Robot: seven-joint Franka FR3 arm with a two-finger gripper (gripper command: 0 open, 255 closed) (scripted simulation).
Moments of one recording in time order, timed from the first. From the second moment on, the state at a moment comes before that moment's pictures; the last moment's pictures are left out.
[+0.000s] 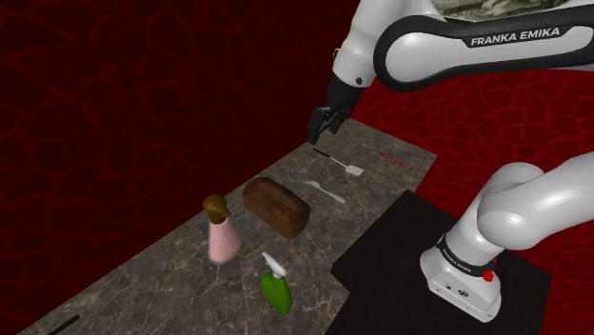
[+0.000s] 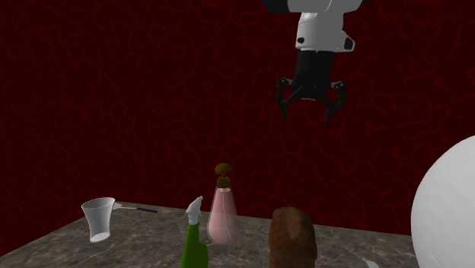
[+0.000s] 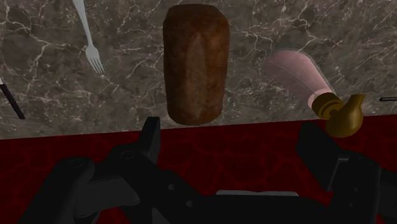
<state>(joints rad) 0.07 -0.55 0.31 -2.40 0.25 2.11 0.18</state>
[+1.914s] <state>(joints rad) 0.20 0.34 0.57 -1.98 -0.42 2.60 0.96</state>
